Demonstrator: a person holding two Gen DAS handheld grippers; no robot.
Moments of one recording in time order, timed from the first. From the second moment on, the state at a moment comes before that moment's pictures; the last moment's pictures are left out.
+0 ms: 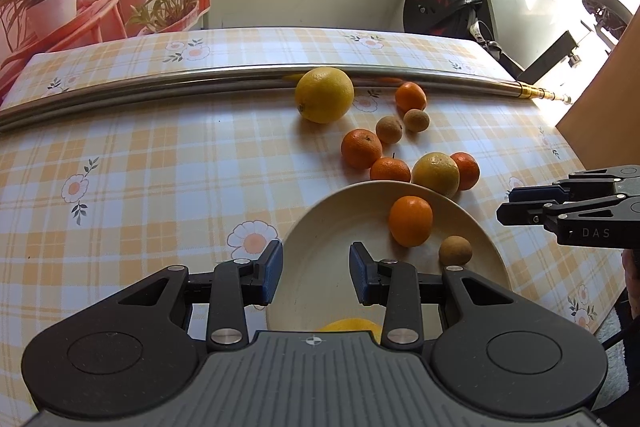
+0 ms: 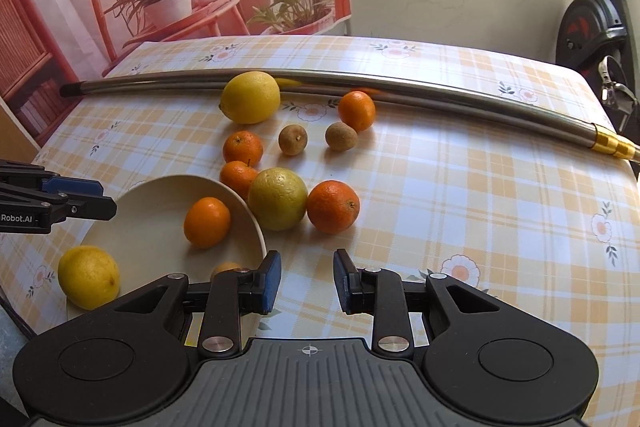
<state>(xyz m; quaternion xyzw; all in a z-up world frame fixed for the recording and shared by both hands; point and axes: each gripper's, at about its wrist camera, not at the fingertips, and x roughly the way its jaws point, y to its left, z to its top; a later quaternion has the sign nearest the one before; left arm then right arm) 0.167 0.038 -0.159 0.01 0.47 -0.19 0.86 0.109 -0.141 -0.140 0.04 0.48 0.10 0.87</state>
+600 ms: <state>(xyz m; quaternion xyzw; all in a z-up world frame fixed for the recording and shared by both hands) 0.190 0.033 -0.143 -0.01 0.45 -0.18 0.88 0.145 -0.149 -0.155 0.01 0.48 0.09 0.87</state>
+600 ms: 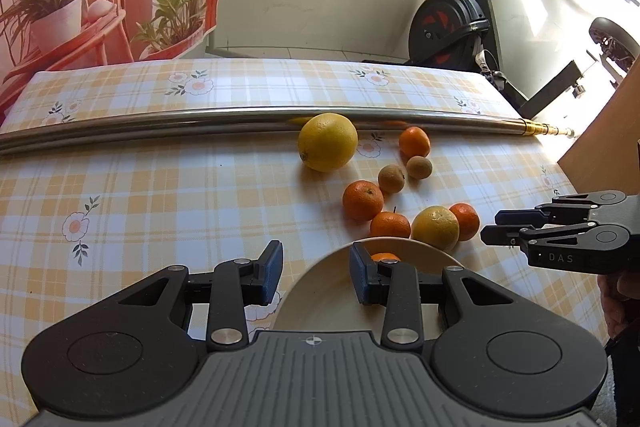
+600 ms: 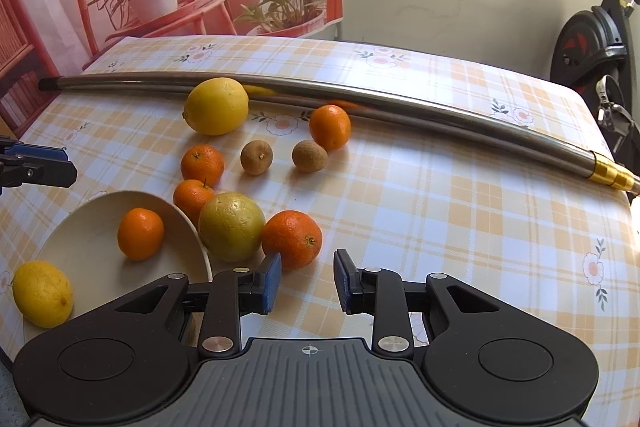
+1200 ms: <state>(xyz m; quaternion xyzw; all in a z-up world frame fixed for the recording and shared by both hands) 0.201 0.025 -0.150 -0.01 0.46 -0.18 0.87 0.180 -0.146 -0.165 0.03 0.47 0.10 0.88</state>
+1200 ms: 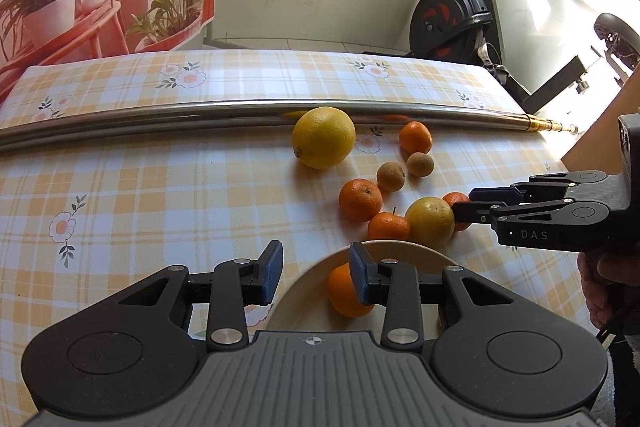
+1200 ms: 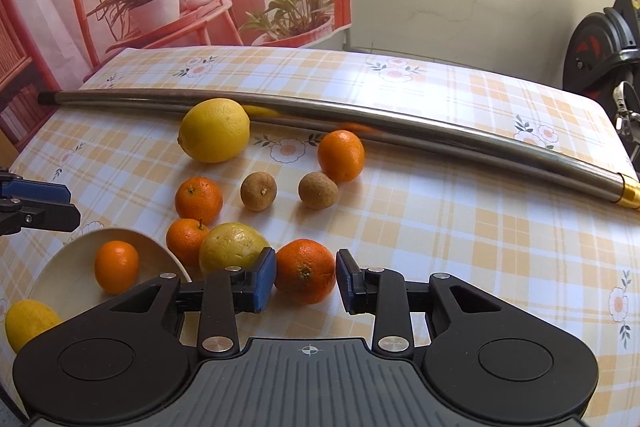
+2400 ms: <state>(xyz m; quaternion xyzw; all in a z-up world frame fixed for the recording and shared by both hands) 0.270 -0.067 -0.170 0.03 0.47 -0.25 0.85 0.153 -0.177 -0.163 0.04 0.45 0.07 0.89</state>
